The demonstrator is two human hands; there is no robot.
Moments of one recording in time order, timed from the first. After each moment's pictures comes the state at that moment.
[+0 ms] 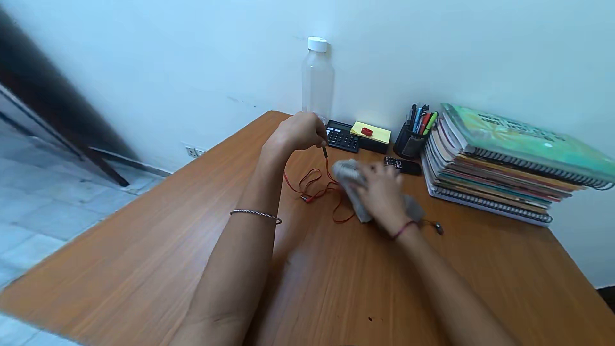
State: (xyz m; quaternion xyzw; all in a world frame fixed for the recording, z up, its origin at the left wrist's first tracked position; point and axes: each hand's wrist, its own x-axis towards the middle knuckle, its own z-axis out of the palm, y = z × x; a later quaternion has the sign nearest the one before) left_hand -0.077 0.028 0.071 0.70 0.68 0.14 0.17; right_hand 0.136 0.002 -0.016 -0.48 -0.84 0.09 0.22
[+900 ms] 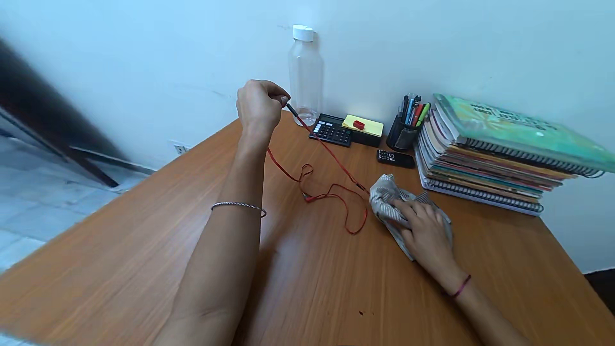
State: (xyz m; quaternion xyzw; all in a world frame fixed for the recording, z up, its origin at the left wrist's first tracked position) left_hand -0.095 0.030 0.064 0.50 0.75 0.43 0.05; right_hand 0.250 -0.021 -0.082 -0.46 -0.85 -0.02 0.26
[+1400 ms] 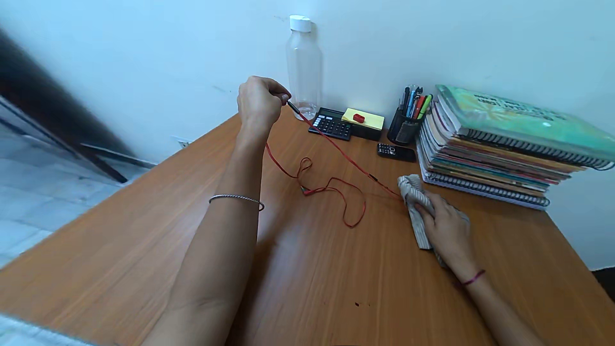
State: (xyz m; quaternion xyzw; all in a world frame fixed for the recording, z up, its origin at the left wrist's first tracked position) left_hand -0.092 0.034 0.057 0.51 0.76 0.40 0.06; right_hand 0.281 -0.016 -0.079 -0.59 -0.76 0.04 0.27
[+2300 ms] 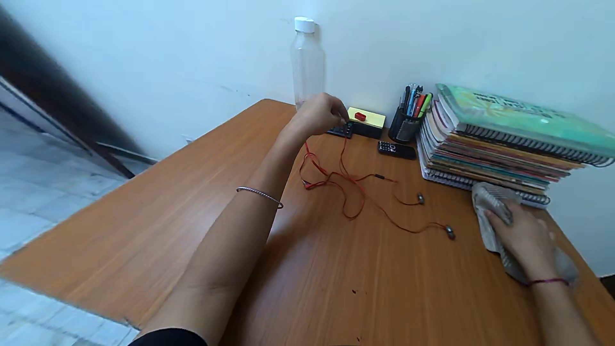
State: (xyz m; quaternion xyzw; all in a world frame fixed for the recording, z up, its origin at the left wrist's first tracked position) left_hand -0.029 0.039 0.057 0.72 0.61 0.27 0.17; right_hand 0.404 0.002 -0.064 -0.72 -0.66 0.03 0.22
